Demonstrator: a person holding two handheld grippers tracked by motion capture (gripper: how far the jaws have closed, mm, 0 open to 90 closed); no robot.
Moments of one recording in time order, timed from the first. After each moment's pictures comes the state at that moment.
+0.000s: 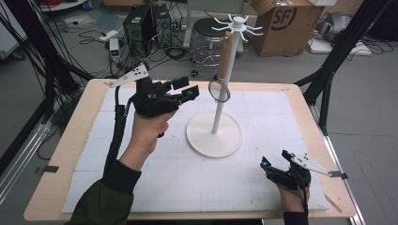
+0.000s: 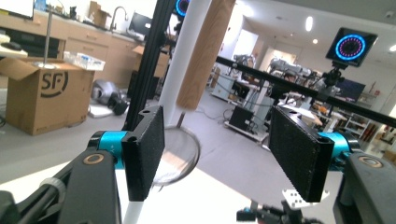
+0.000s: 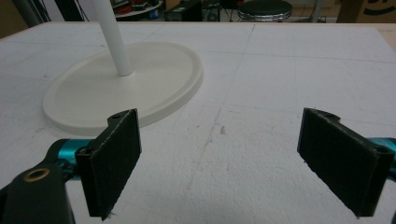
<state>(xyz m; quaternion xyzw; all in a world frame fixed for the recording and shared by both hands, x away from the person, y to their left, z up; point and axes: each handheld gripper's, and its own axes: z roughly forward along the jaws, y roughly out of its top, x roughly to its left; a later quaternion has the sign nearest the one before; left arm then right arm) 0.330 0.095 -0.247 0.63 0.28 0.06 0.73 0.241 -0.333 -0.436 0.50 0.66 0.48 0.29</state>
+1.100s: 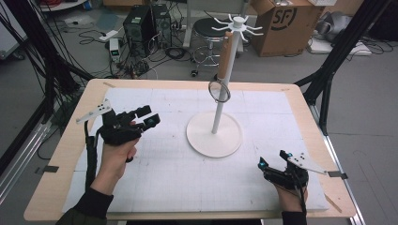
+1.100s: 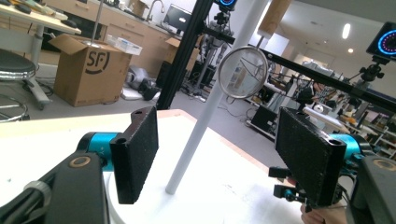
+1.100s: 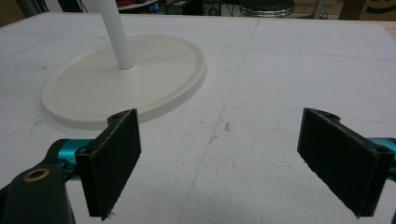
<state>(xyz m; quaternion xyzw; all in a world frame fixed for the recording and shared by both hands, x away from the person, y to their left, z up) 0.307 0.181 -0.338 0.61 0.34 0.07 0.71 0.243 -0.328 -0.438 0.49 0.67 0.47 0.29</state>
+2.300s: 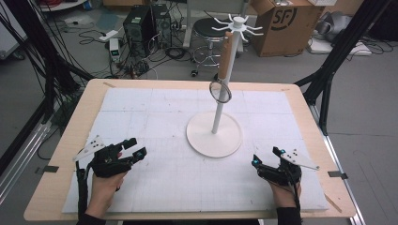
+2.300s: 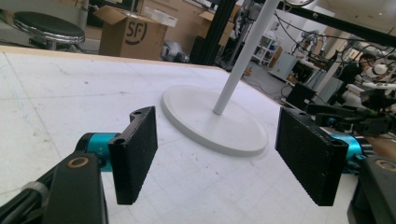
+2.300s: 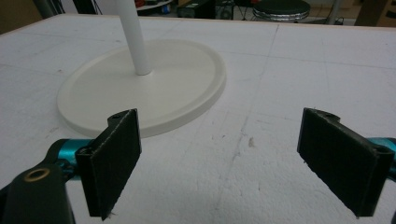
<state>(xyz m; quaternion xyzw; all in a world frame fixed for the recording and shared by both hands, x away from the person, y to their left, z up) 0.264 0.216 -0.426 0.64 0.39 0.12 0.66 0.253 -0.312 -0.437 0.48 0.68 0.49 0.28</state>
